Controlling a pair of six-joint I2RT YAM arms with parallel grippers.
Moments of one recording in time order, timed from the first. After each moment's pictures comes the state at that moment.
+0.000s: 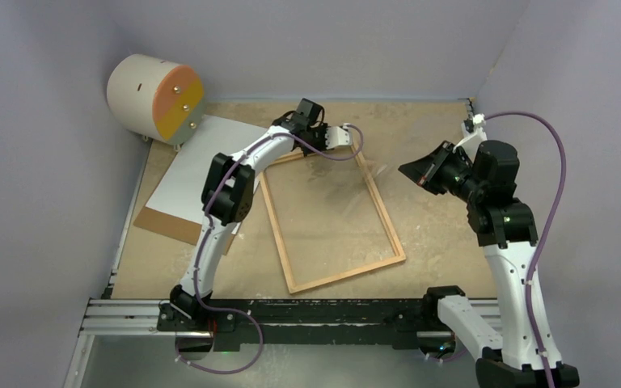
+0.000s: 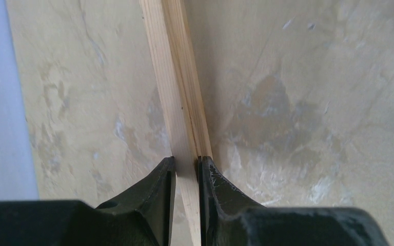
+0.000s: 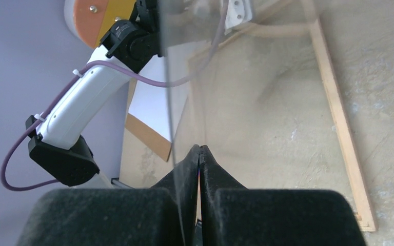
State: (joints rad) left arm -0.52 2.44 2.11 -0.57 0.22 0.97; right arm 0.07 0.88 1.19 -0.71 -0.42 0.67
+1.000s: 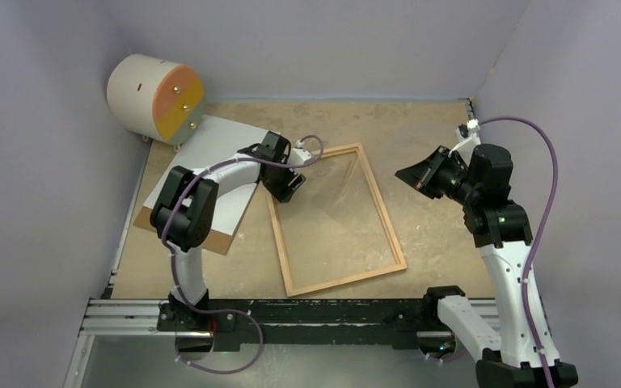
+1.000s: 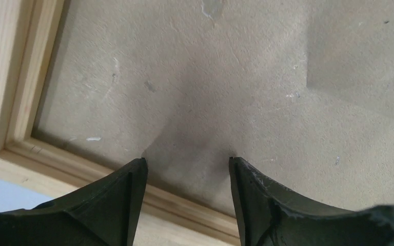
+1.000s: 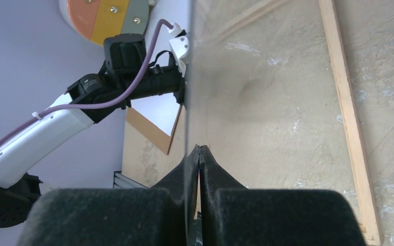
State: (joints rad) left arm -0.47 1.93 1.31 -0.45 0.17 0.35; right arm 0.07 0.86 1.11 -0.69 -0.46 0.69
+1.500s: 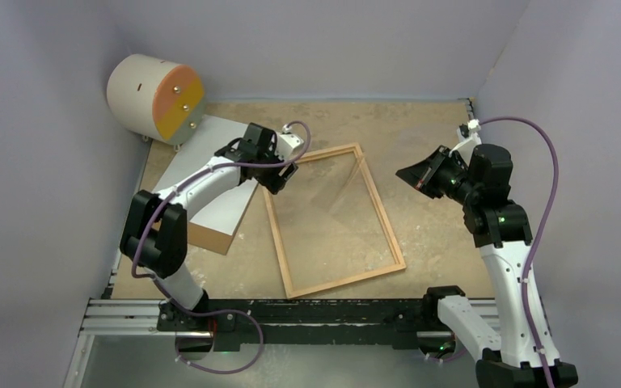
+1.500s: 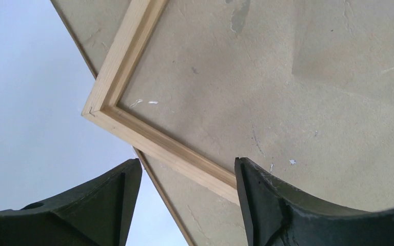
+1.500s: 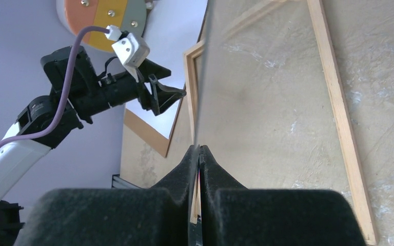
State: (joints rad) left arm -0.44 1.69 1.23 -0.45 0.12 0.32; right arm 0.07 0.86 1.11 -0.69 -0.44 0.69
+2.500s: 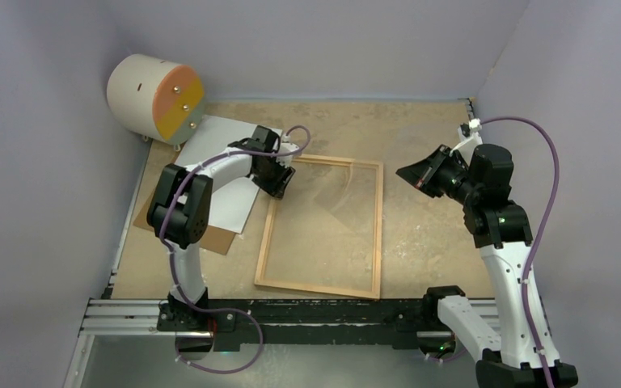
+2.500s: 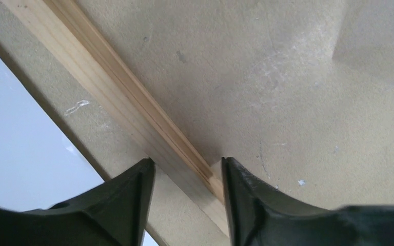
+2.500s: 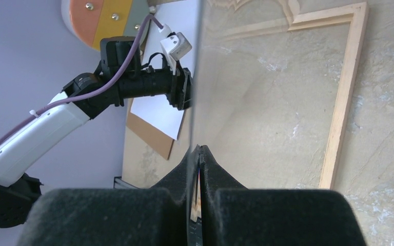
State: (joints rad) left arm -0.39 1.95 1.34 -0.53 0.21 0.24; right arm 0.07 0.86 1.10 -0.67 -0.44 0.70
